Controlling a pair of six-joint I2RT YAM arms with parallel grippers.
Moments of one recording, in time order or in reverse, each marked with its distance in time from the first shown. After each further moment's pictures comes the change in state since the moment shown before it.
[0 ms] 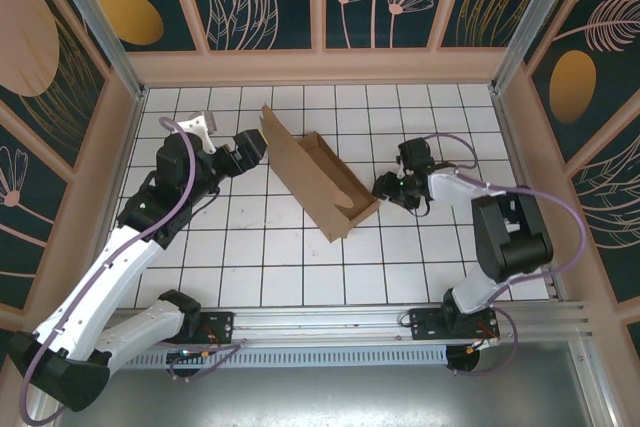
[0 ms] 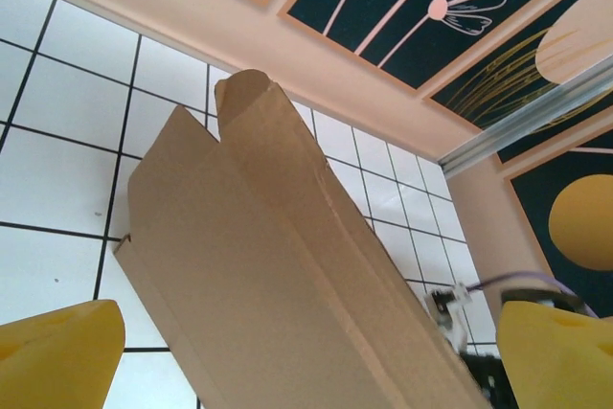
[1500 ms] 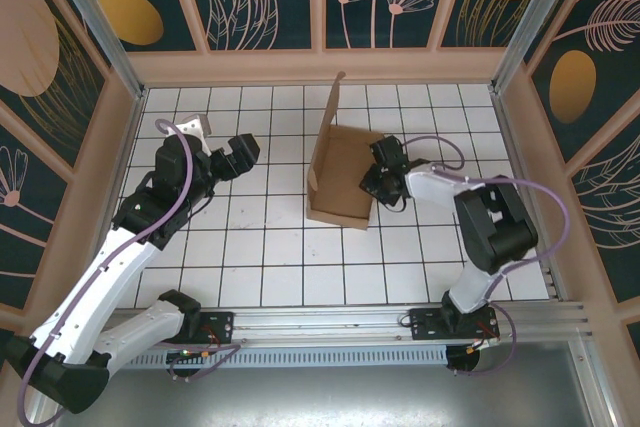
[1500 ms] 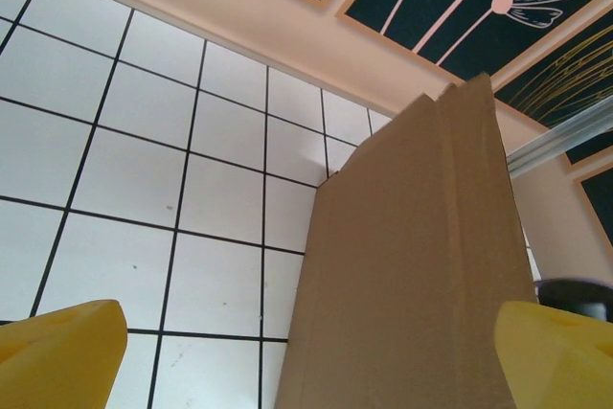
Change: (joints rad) left arm 0.000 -0.014 0.022 -0.108 -0.088 0.041; right arm 0.164 0.093 0.090 0.071 0.156 0.437
